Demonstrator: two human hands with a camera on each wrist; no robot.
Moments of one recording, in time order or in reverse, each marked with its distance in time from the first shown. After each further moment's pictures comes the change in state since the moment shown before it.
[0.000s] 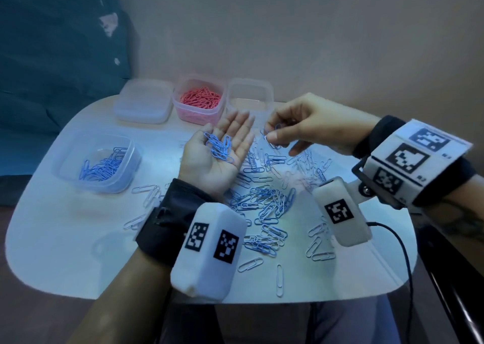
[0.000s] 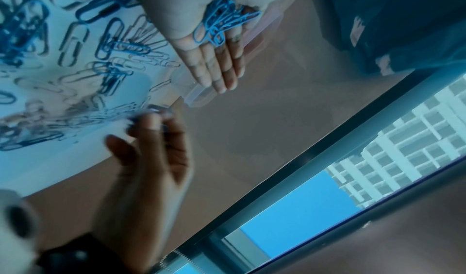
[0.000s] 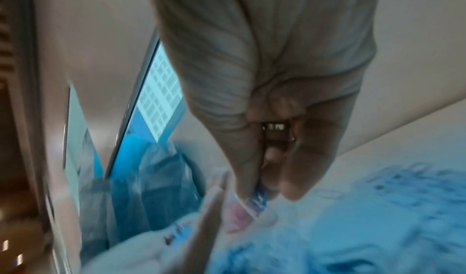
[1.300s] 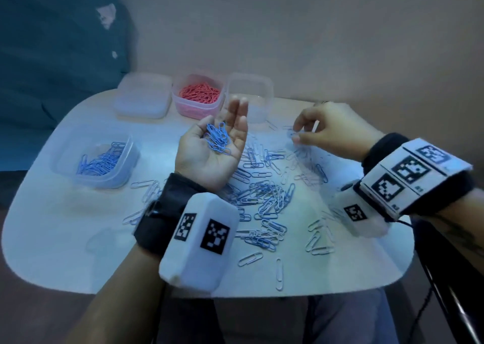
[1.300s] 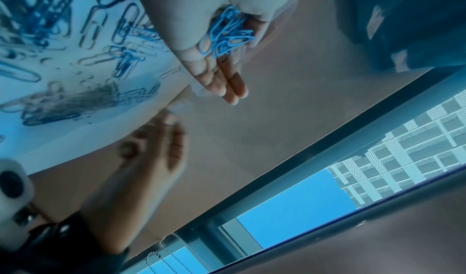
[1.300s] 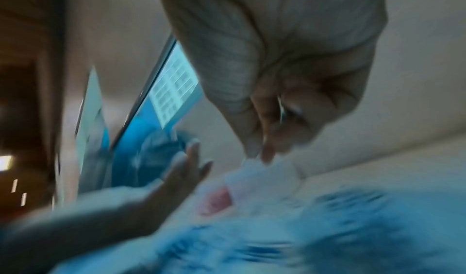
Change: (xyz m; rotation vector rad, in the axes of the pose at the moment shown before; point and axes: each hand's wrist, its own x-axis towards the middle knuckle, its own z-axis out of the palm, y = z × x) left_hand -0.007 0.005 0.003 -0.161 -0.069 -0.013; right_hand -0.004 0.037 -0.009 -0.577 0.309 0.069
